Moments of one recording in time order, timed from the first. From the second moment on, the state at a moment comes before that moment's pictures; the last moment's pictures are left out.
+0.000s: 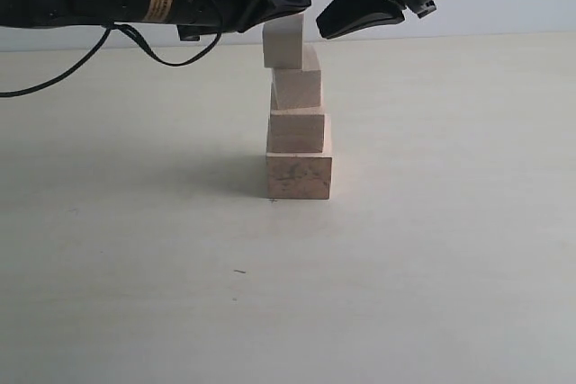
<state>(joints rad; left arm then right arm) -0.57 1.72 -1.19 1.46 -0.39 -2.12 0.05 1.91 -1.56 0.96 1.18 -0.72</state>
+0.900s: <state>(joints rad) -0.55 1.62 -1.07 1.59 -0.19 -2.12 0.05 1.91 -1.56 0.96 1.15 -0.72</state>
